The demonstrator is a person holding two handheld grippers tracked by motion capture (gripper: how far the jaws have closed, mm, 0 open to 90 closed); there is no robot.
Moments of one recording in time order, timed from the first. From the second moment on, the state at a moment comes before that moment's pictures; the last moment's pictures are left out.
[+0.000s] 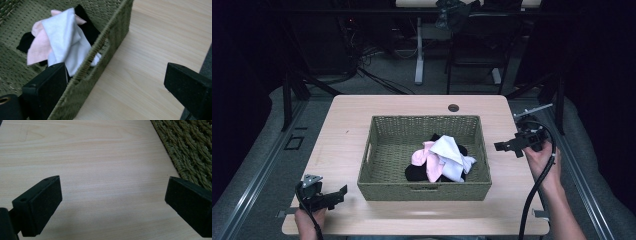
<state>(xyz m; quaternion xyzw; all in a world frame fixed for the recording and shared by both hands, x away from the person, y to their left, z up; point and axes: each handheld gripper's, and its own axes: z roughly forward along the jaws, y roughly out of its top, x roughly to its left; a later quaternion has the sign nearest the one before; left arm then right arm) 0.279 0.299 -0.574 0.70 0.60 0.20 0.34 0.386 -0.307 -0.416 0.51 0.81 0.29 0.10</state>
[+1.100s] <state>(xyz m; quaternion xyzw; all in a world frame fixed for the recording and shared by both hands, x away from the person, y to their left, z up) 0.279 0.301 -0.573 0.70 0.59 0.19 0.36 0.447 -0.172 -0.435 0.44 0.87 0.23 0.02</state>
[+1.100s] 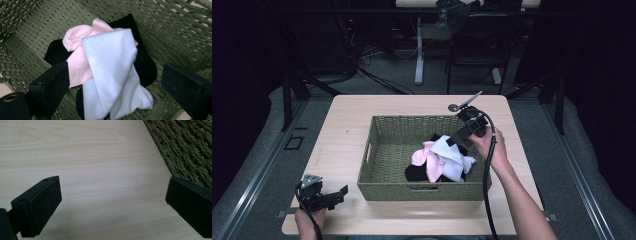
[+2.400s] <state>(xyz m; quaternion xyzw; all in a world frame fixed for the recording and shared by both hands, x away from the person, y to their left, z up) 0.279 0.301 -0.572 0.70 0.59 0.19 0.36 0.457 -0.144 -0.478 0.45 0.88 0.11 0.01</state>
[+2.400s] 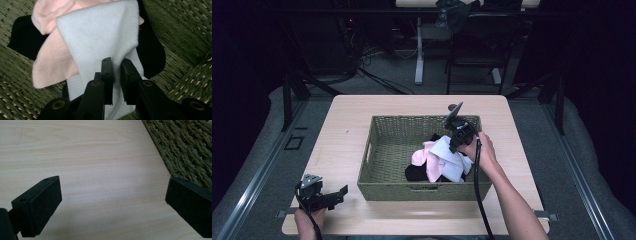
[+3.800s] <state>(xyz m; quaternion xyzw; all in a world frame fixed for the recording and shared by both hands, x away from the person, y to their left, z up) 0.278 0.301 -0.573 0.69 0.59 0.19 0.36 0.449 -0.151 -0.371 0.44 0.89 0.15 0.05</state>
